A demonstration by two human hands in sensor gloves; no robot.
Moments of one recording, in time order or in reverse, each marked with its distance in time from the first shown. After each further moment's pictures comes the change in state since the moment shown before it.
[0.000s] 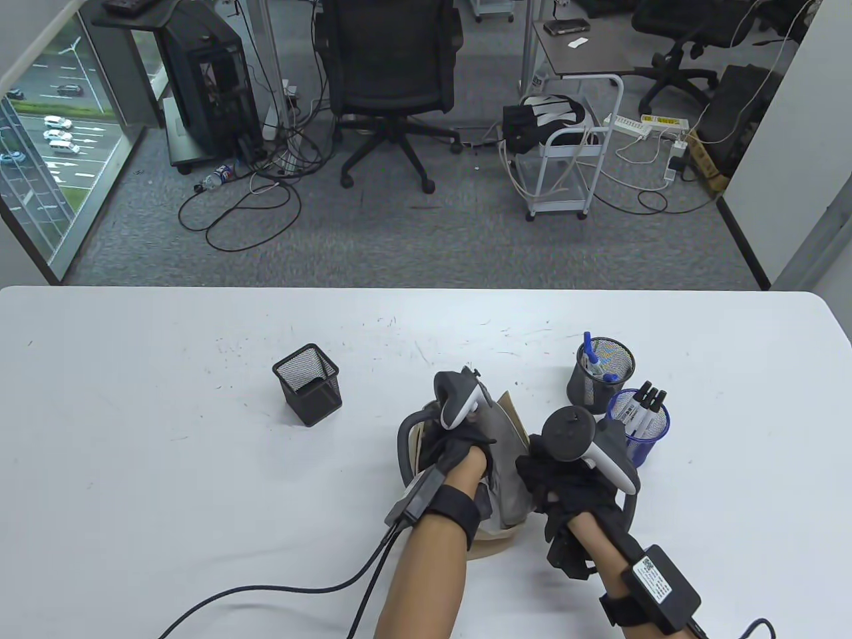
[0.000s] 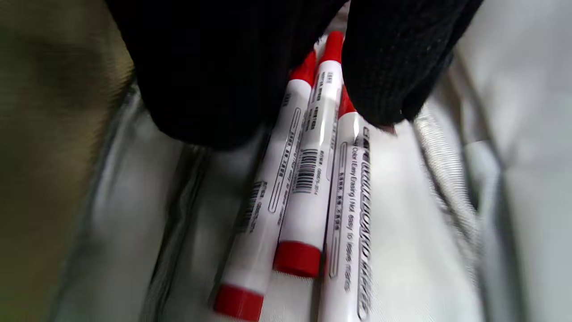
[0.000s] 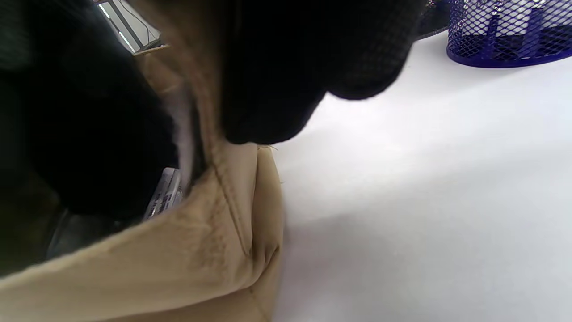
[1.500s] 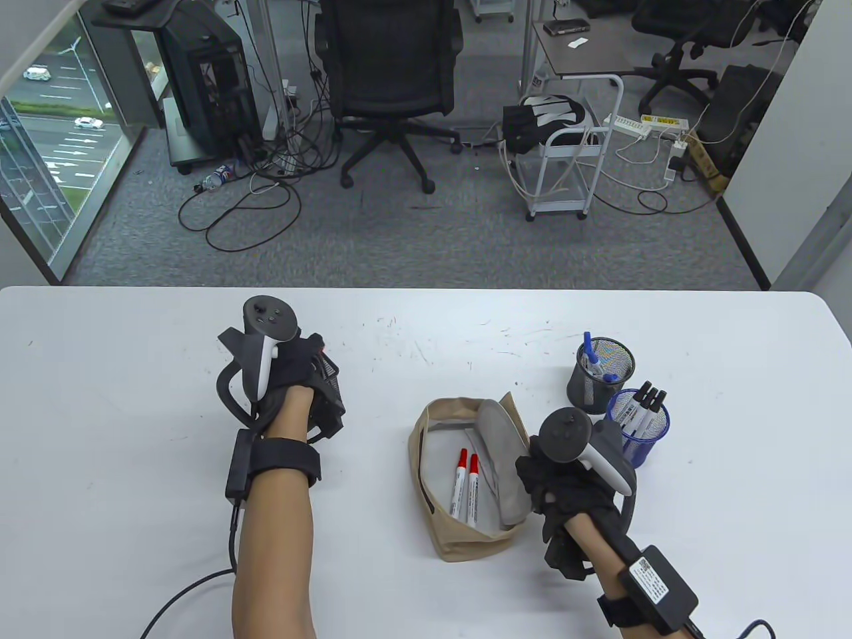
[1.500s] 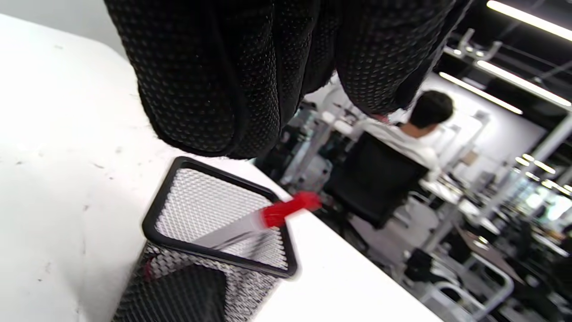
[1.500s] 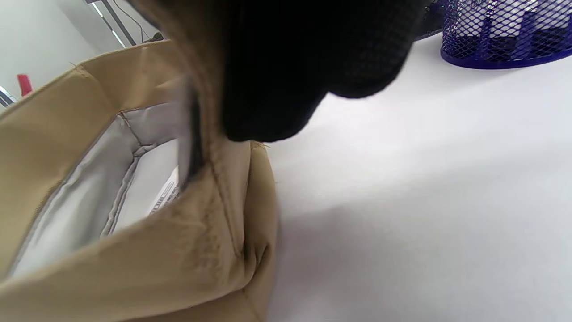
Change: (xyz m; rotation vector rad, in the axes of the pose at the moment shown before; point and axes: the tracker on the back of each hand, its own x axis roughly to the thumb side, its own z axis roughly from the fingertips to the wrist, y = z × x) left_hand -0.226 0.128 -0.011 0.543 -0.090 0.678; right_hand 0.002 0.004 -0.001 -0.019 0.020 0.025
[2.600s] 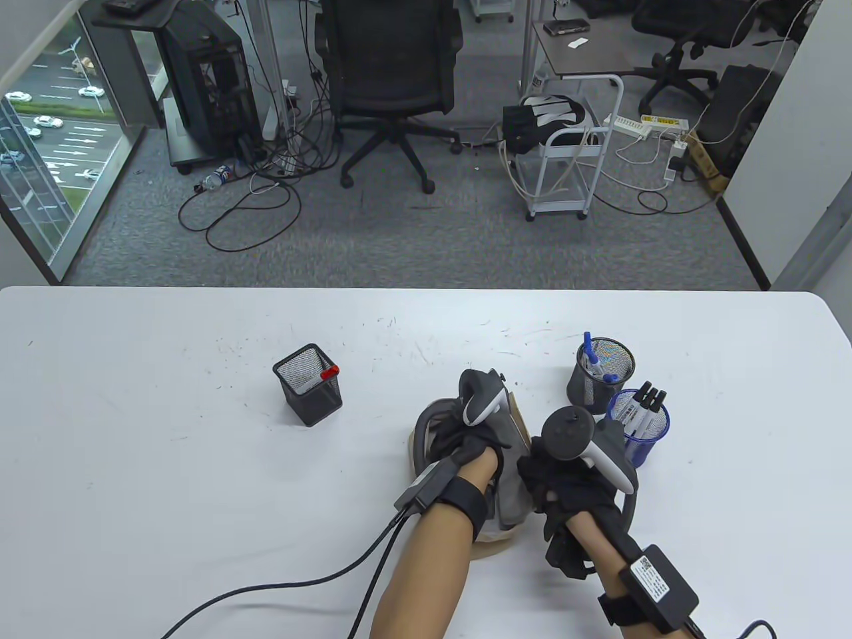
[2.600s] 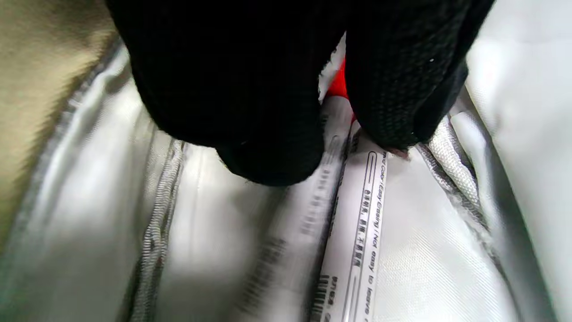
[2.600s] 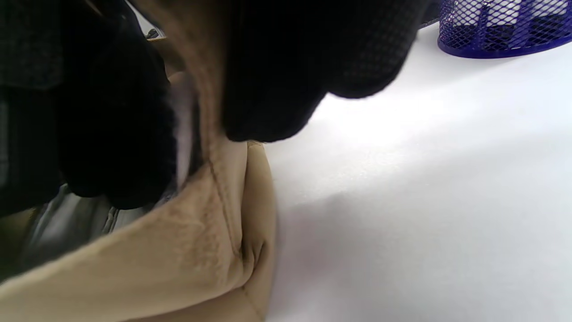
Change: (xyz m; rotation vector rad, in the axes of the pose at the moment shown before) left_hand 0.118 -0.230 0.100 -0.606 -0.014 -0.745; right_hand -0.003 -0.001 -0.002 0.025 0.012 -0.025
